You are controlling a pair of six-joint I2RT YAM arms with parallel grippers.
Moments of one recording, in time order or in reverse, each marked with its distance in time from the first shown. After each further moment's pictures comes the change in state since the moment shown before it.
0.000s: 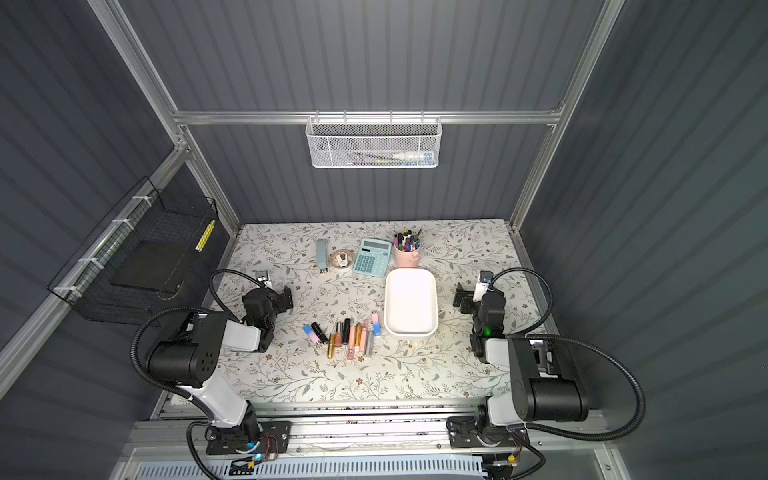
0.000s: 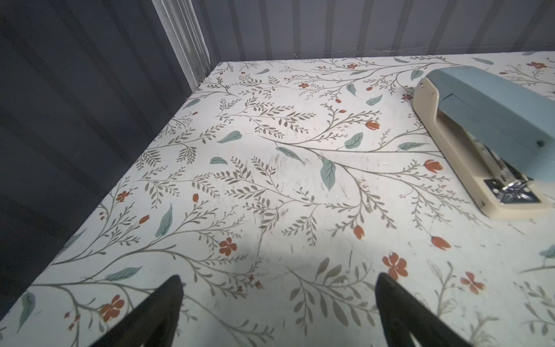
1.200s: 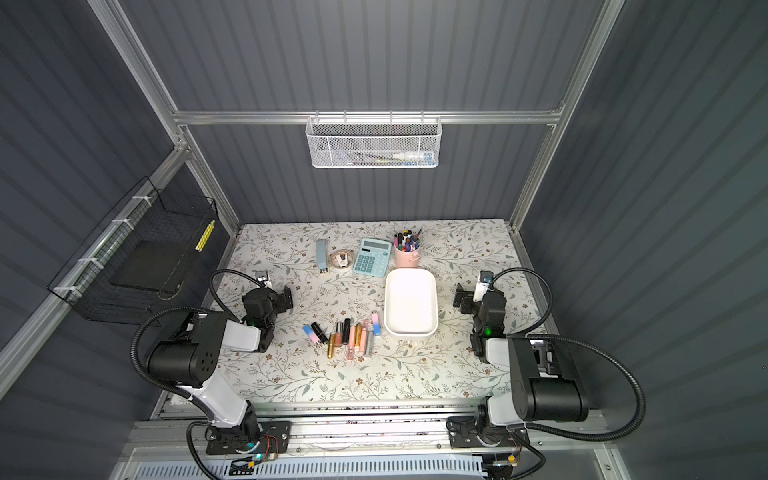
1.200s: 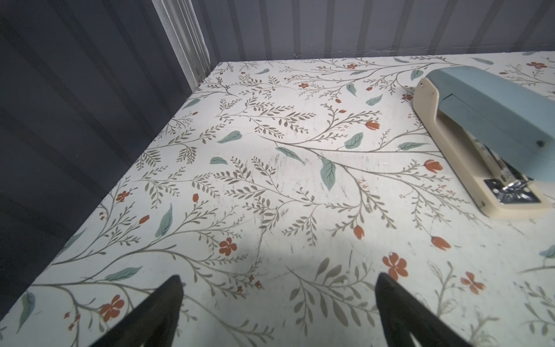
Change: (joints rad) left arm 0.000 0.000 0.000 0.000 0.000 0.000; right arm -0.012 0.000 0.005 -0.016 -0.027 0.002
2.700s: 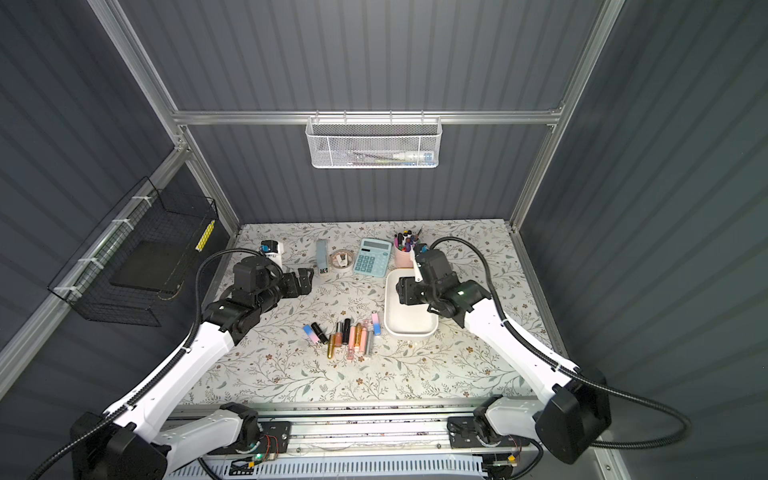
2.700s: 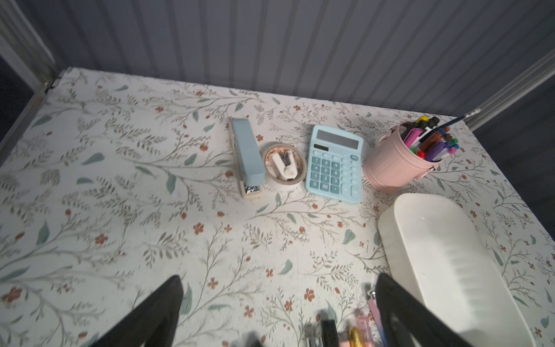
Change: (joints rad) left arm -0.278 -0.631 0.442 -1.220 0.208 -0.326; right arm 0.654 -0.149 0.781 -1.435 0.024 0.385
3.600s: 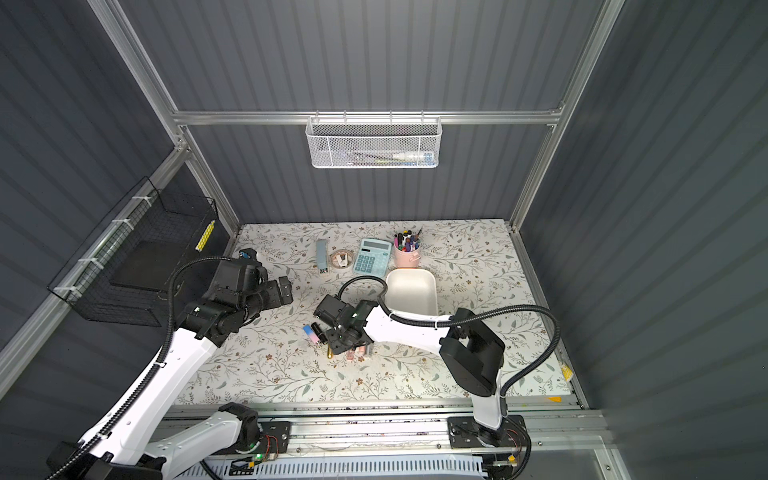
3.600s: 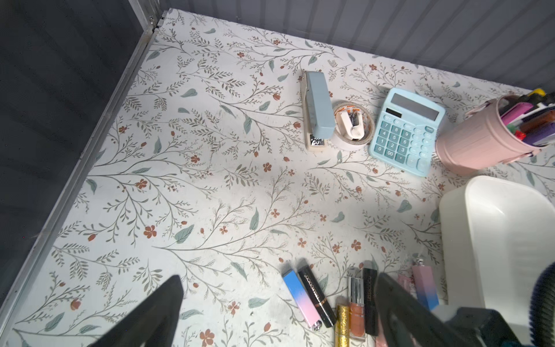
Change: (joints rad) left arm 0.000 -0.047 0.158 -0.429 -0.175 -0.074; right arm 0.476 0.600 0.327 -0.085 0.026 0.169
